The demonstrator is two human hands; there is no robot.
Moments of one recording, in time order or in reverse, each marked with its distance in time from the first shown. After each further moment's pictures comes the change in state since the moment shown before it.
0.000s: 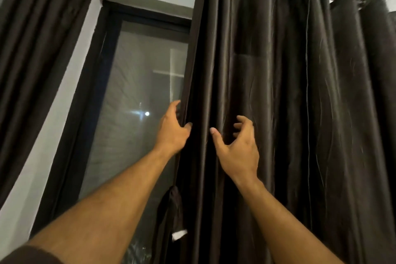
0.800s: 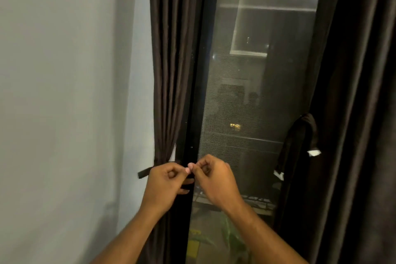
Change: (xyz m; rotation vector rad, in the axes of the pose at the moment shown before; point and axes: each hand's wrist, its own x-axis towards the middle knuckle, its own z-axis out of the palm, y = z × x) left_hand -0.276 -0.128 -0.300 -0.083 0.029 -0.600; right_hand -0.309 -0.182 0.155 0.237 -0.853 0.288
